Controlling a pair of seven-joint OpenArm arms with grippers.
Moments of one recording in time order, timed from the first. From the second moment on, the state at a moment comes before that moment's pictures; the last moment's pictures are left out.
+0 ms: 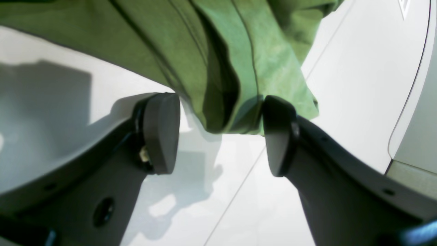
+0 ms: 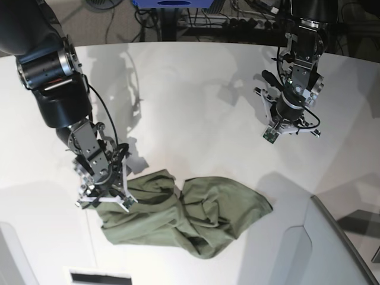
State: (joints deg) left arm 9.2 -15.1 -0.3 80.6 23.9 -16.3 21.3; right arm 27.6 3.7 -17.2 36.5 -29.6 8.2 -19.8
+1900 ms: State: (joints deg) left arm 16.2 -14.7 -0.4 89.1 23.9 -16.0 21.2; right arm 50.7 22.2 8.0 11.0 -28.9 7.1 -3.9
